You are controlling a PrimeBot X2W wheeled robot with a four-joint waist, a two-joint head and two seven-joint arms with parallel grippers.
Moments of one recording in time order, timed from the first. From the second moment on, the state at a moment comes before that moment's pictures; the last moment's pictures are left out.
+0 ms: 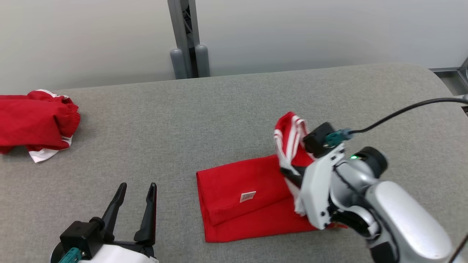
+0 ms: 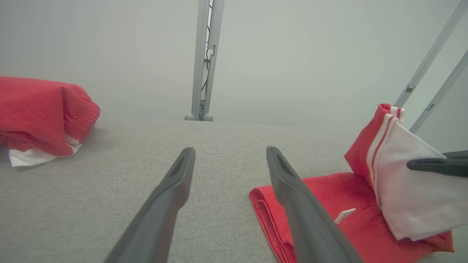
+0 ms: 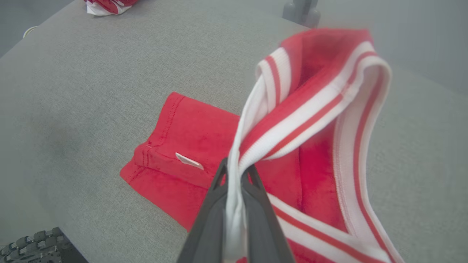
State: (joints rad) left arm 0.00 0.45 -0.52 -0.09 -0.71 0.34 -0.26; right arm -0.48 -0.26 0.54 0.11 0.50 0.13 0.70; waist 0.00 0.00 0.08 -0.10
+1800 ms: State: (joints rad) left arm -0.04 0.39 -0.61 -0.03 -0.68 0.31 -0.26; right arm -0.84 -0.07 0.69 0.77 0.74 0.13 0.34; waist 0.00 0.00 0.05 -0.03
